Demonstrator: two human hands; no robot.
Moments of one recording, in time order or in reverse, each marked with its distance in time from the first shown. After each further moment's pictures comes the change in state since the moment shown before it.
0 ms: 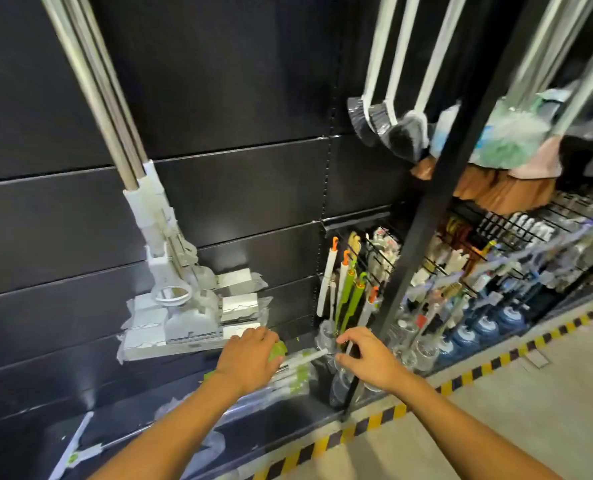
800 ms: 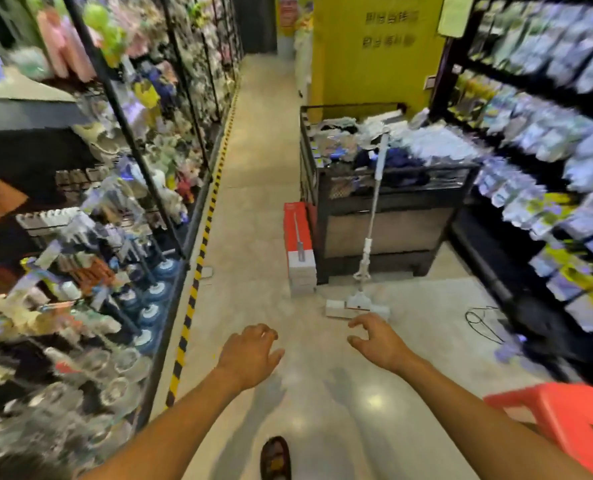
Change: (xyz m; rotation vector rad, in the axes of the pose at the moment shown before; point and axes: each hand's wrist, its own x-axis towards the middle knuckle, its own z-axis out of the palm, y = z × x) left_hand -0.101 0.674 0.089 0.310 -0.145 1.231; right_hand -0.676 0.284 -0.040 0.316 0.958 1.085
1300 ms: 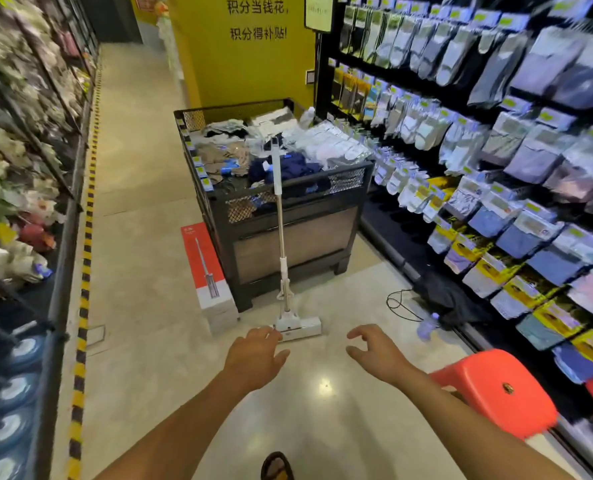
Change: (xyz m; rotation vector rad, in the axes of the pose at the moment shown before) left_hand 0.270 0.130 -0.032 -0.098 -0.057 0.294; right_hand 0.091 0.126 -0.121 0.100 0.152 0.324
